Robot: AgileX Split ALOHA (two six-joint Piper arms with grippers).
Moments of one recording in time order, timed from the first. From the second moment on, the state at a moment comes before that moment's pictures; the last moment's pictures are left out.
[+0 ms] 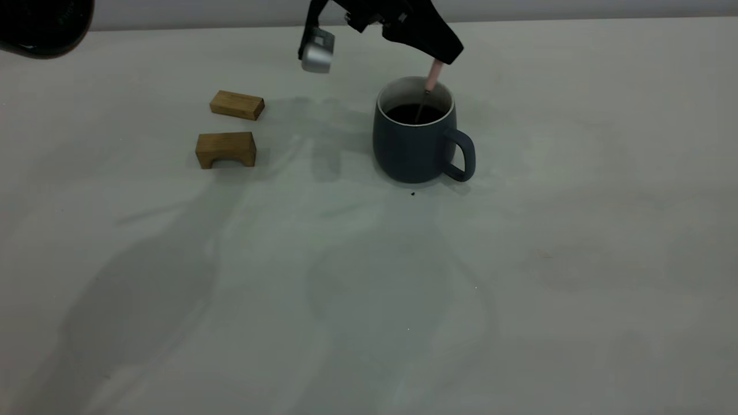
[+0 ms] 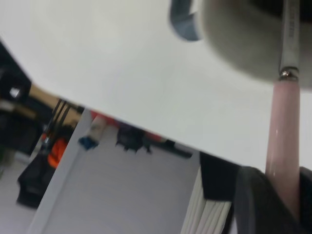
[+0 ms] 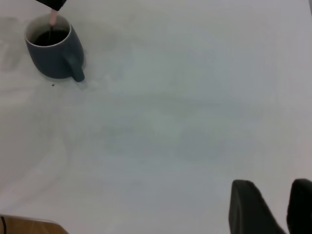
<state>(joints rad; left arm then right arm) -0.36 2.87 -2.61 -0.89 1.17 -1.95 0.10 0.02 -0.47 -0.01 1.13 -0.05</state>
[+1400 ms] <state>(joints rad) -0.40 2.87 -2.68 -0.79 1.17 -2.06 0.10 0.02 -0.47 -0.01 1.13 -0.05</state>
